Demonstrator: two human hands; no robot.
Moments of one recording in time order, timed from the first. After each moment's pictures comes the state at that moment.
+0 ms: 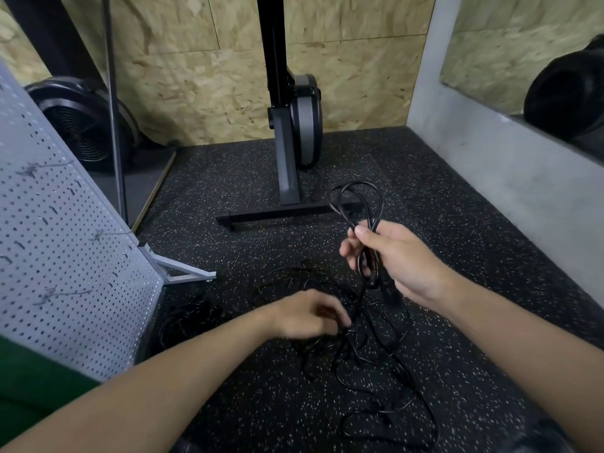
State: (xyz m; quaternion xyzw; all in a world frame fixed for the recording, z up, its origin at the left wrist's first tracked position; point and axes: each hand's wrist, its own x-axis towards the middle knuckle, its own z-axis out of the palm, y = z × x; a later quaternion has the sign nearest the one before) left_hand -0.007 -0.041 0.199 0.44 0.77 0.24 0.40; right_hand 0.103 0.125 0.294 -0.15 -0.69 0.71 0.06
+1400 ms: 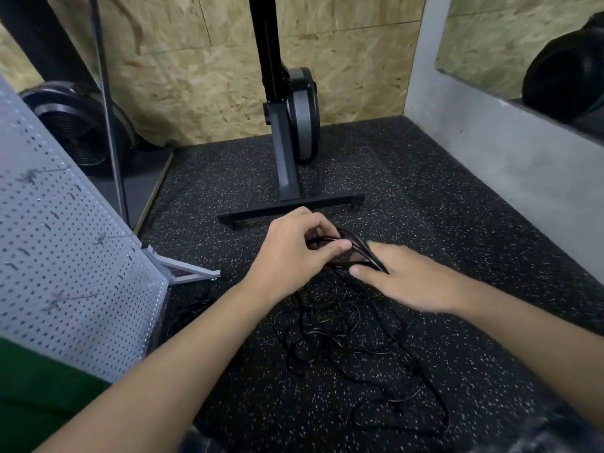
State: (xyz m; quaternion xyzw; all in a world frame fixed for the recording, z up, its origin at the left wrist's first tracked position) left_hand -0.006 -0.046 0.282 0.42 0.81 0.41 -0.01; right_hand 0.121 0.129 0.281 -0.07 -0.93 0.36 -0.06
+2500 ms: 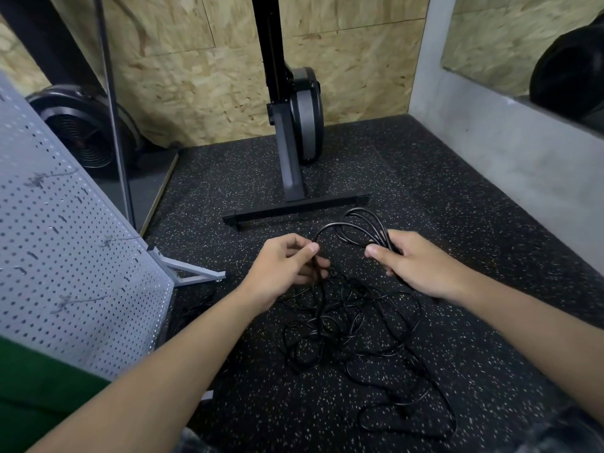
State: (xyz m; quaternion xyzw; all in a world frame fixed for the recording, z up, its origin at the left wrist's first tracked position) left_hand -0.028 -0.057 0.249 0.20 0.72 0.59 0.29; right_hand 0.110 0.151 0.271 -0.14 -0.90 0.42 0.01
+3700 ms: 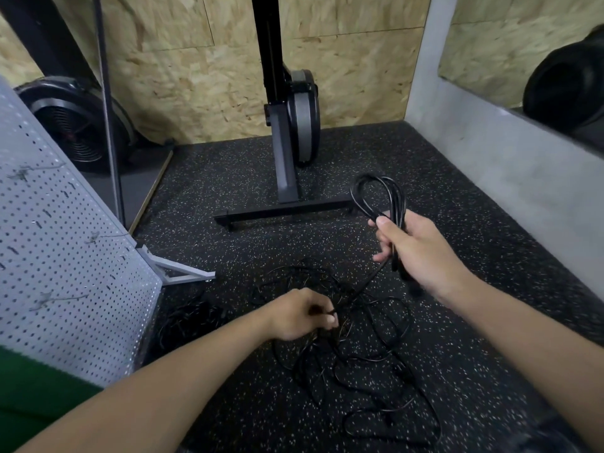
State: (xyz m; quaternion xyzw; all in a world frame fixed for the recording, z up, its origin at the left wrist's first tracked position) left_hand -0.014 -0.046 0.194 0.43 0.79 0.24 0.35; right_hand 0.108 0.148 0.288 -0.21 -0.77 0.58 0.16
